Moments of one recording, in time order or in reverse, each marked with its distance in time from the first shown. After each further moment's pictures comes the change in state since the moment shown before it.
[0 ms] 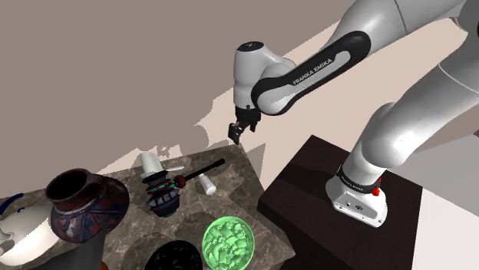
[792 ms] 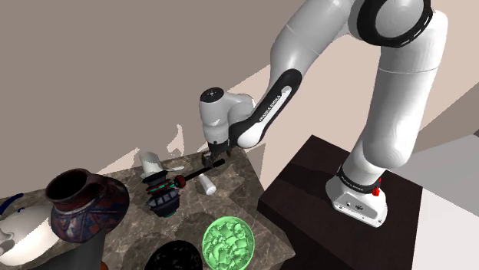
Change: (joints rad) arm 0.046 0.550 0.040 0.258 -0.454 0.198 0.518
